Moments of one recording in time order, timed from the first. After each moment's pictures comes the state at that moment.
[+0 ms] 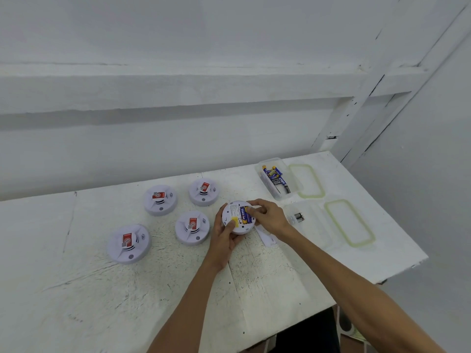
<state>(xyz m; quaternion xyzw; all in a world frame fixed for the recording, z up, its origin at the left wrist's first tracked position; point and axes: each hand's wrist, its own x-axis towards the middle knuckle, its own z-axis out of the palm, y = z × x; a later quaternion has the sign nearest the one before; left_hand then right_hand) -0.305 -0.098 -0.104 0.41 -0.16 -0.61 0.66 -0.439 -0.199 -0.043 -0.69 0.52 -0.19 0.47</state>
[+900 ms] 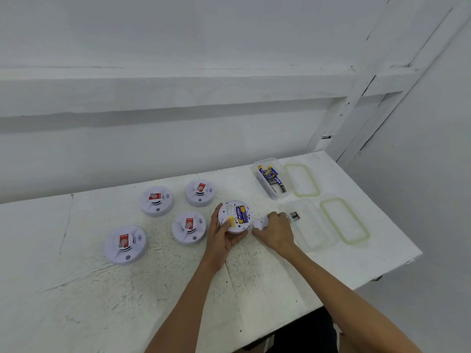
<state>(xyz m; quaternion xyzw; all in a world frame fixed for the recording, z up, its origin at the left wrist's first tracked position) -0.308 -0.096 -0.102 0.39 -0.13 -0.61 0.68 -0.462 -0.173 -0.064 -0.72 0.66 -0.06 0.22</state>
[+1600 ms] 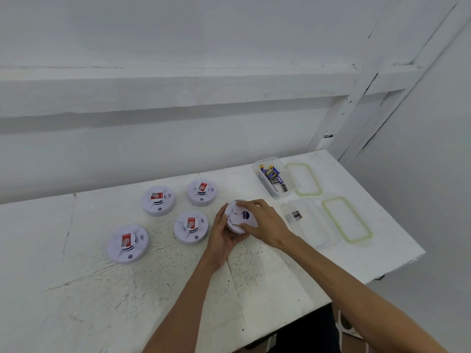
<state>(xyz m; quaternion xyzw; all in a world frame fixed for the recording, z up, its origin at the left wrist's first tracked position) -0.302 -0.100 -0.102 0.42 -0.15 -0.63 0.64 -0.445 -0.176 -0.040 -0.87 0.43 -0.10 0.22</state>
